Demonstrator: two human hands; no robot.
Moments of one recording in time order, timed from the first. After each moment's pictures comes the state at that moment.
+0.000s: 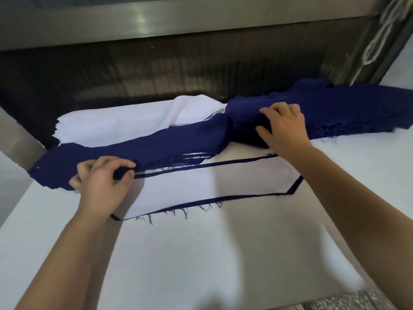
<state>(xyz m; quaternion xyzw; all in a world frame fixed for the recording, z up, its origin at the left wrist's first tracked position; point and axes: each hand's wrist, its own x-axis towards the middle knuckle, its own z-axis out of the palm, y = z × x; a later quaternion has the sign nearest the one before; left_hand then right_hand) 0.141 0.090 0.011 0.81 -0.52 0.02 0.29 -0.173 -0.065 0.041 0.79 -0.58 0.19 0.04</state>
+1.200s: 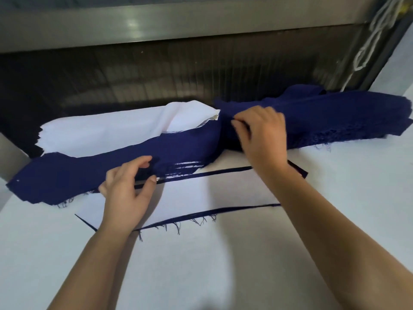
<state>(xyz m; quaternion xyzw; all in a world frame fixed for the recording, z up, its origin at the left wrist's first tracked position) 0.096 0.069 -0.003 0.72 -0.58 -0.04 0.39 -0.133 -0.038 0.053 0.77 -0.47 0.43 0.08</state>
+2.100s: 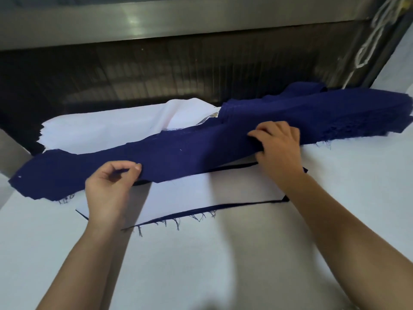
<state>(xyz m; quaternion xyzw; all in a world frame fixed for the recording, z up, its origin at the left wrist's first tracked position) 0.104 0.070 0.002 0.64 -0.37 -0.20 0.65 -0.175 -0.046 0.016 0.81 -0.54 0.21 0.10</state>
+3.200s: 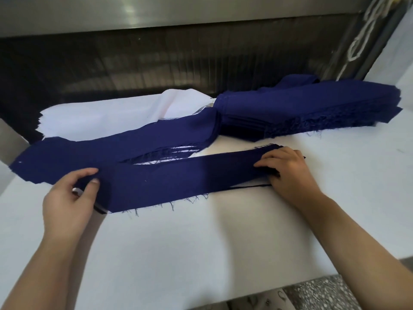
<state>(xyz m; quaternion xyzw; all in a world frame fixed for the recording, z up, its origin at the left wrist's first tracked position) 0.161 0.126 -0.024 0.75 -0.44 -0.07 0.49 -0.219 0.005 -0.015 0.84 -0.47 0.27 -0.04</state>
